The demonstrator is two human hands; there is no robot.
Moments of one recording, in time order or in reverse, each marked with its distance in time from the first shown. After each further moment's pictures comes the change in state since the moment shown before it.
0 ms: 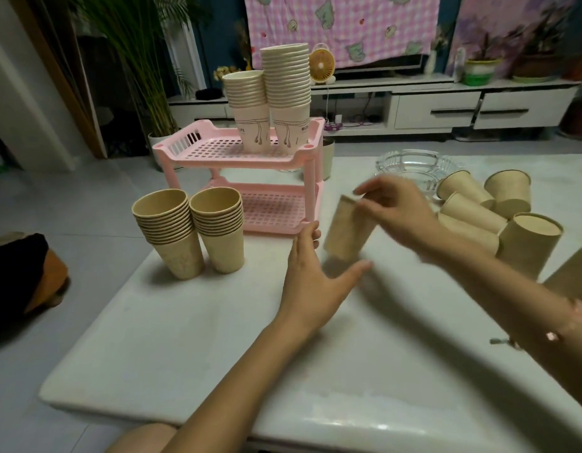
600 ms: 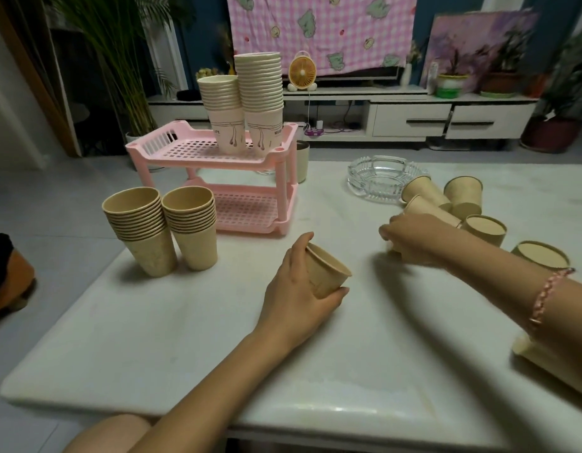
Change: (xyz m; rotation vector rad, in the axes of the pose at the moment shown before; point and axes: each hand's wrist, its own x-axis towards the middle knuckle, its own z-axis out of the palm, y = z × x) left_hand -0.021 0.004 0.015 0.231 -0.057 0.114; right_hand -0.016 0.045 -0.060 -1.314 -0.588 0.014
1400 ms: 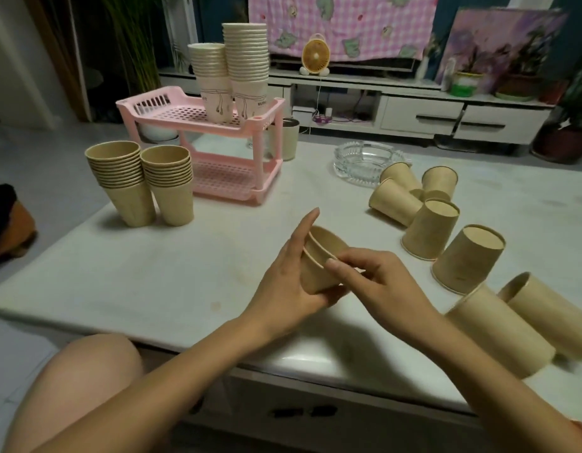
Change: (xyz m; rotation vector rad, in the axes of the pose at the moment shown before) left_hand -0.047 0.051 0.034 -0.206 -0.057 0.048; right_hand -0.139 -0.050 0.010 1.316 0.371 -0.238
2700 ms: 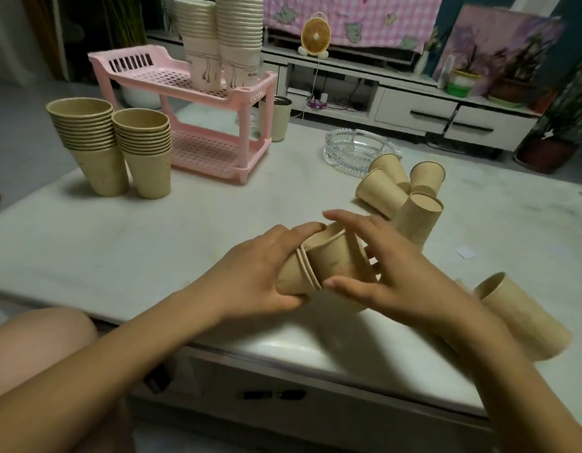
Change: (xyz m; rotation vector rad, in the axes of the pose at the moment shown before) left_hand 0.001 0.002 -0.018 0.434 -0.245 0.176; right_hand -0.004 0.008 -0.046 -0.453 -0.174 -0.083
